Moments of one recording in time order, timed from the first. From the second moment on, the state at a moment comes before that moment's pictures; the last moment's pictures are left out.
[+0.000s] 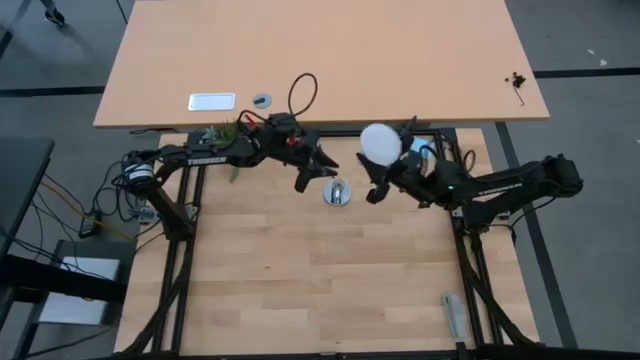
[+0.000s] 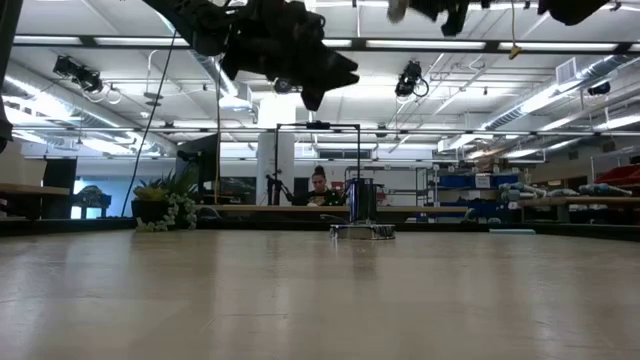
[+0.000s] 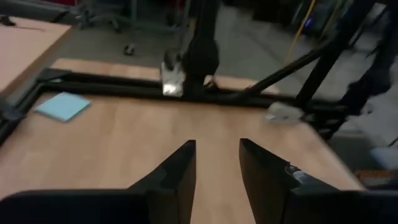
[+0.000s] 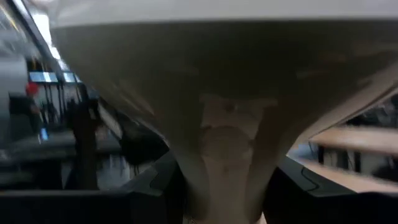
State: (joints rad) left arm 0.42 1.63 1.15 0.18 0.62 -0.01; right arm 0.02 1.16 0.67 0.82 0.53 -0.11
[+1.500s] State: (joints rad) left arm 0.41 1.62 0.63 0.74 0.38 -0.09; right arm -0.17 1.83 0.49 1.37 0.35 0.12
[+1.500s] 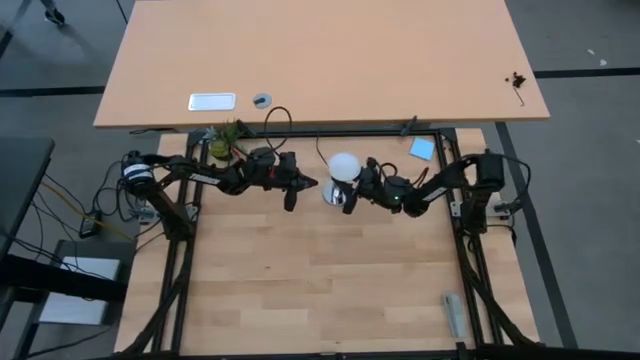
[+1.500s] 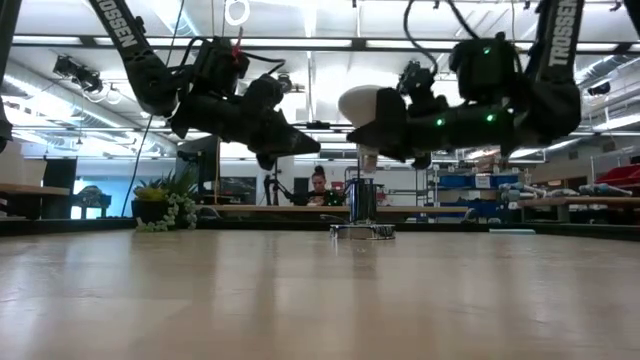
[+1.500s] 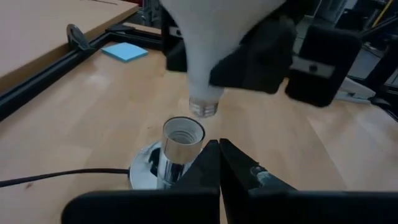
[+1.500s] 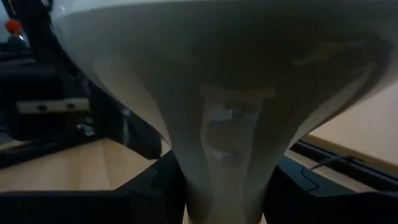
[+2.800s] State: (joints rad) left arm 0.41 1.62 0.63 0.73 0.35 -0.08; right arm -0.21 2.04 0.53 1.50 0.35 0.10
